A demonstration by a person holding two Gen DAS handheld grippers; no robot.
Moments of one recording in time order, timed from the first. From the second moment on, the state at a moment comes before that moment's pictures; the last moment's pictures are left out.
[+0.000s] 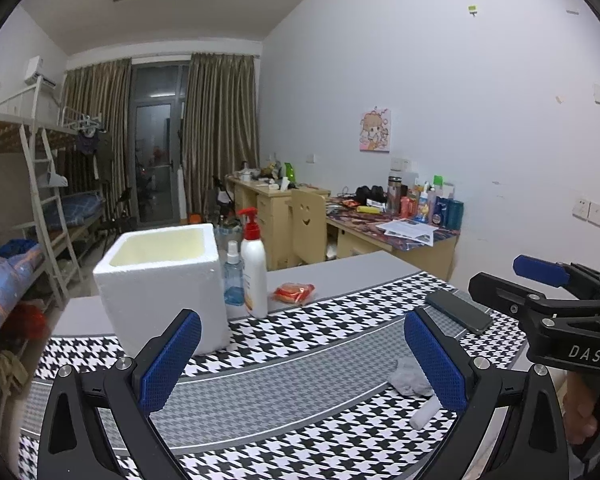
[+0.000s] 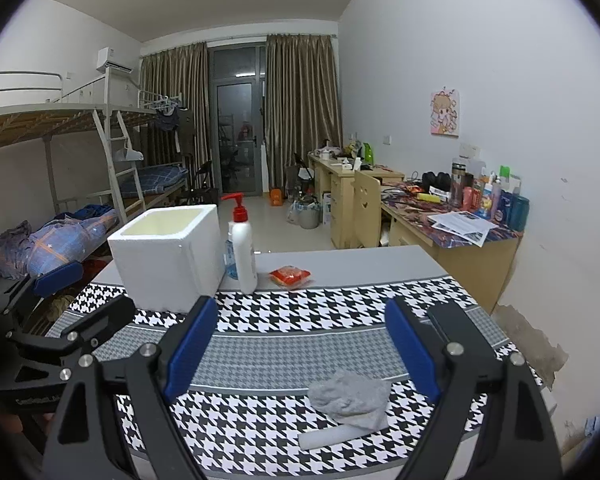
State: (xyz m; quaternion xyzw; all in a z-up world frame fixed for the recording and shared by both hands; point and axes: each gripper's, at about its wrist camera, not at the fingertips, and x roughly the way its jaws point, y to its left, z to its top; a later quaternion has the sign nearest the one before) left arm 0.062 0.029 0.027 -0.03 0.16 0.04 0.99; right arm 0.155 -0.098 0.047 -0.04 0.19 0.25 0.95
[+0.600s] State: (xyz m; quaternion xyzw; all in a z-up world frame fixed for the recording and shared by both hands) left arm 0.077 -0.004 0.001 -0.01 0.18 0.02 0.98; right arm 0.163 -0.130 0.026 -0.04 0.21 0.22 0.95
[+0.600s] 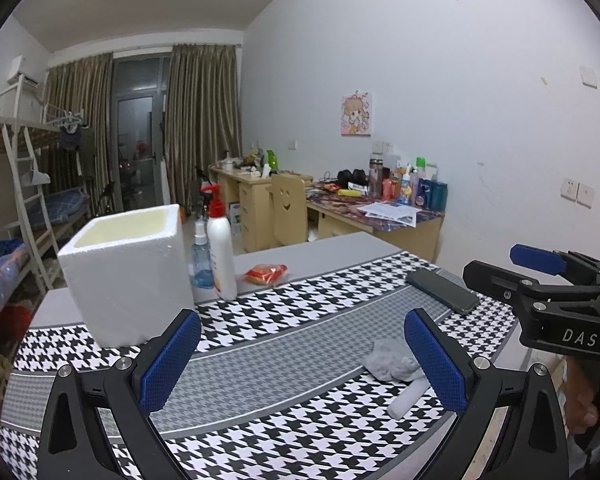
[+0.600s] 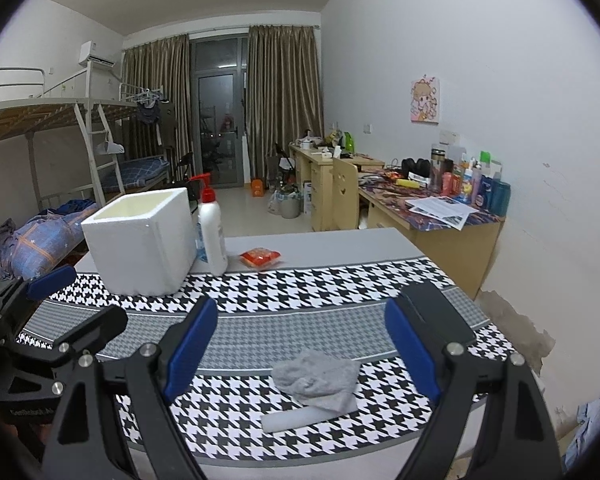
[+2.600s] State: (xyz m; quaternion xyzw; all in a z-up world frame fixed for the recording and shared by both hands) left arm 0.158 -0.059 -0.102 -0.03 0.34 -0.01 0.94; right arm 0.257 -0.149 -0.078 -0.06 0.36 0.25 0.90
